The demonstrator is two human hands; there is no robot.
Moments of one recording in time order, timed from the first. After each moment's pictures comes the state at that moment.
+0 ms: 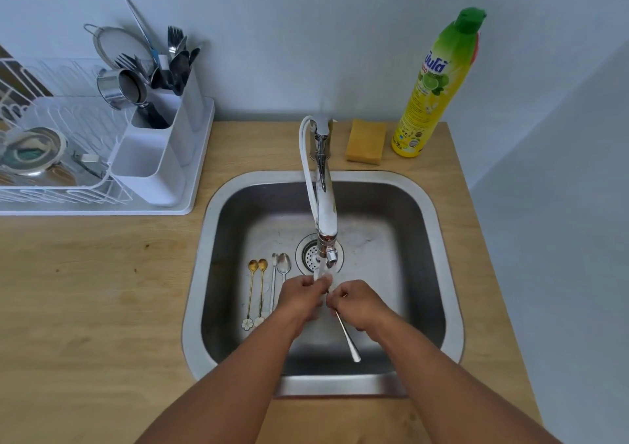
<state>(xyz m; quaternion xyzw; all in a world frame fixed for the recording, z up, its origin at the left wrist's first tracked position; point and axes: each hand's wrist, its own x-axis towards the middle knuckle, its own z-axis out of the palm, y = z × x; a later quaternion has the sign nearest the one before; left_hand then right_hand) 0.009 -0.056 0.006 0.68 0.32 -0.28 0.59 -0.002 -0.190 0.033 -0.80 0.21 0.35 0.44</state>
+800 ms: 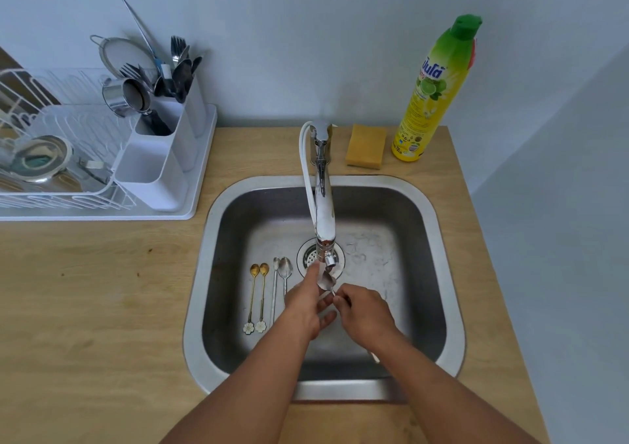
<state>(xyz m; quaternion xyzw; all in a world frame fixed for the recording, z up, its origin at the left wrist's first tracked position) 0.014 -0.082 0.021 0.47 0.49 -0.27 0.68 -0.019 -0.200 0.036 -0.92 0.09 0.23 0.31</state>
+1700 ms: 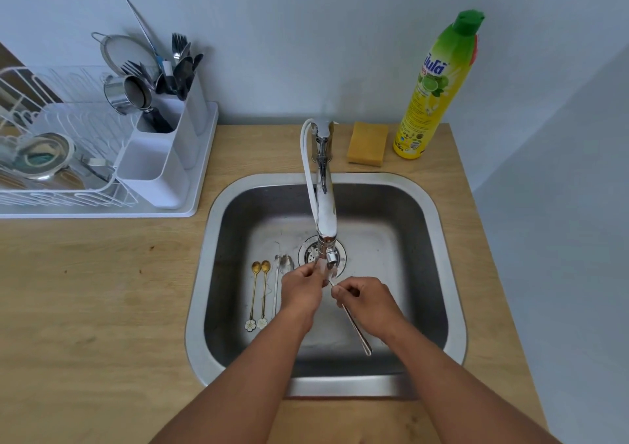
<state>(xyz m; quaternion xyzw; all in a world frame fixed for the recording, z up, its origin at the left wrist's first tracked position) 0.015 -0.074 0.019 0.66 0.33 -0.19 0.65 -0.010 -0.214 0.026 -0.85 0.10 0.23 0.46</state>
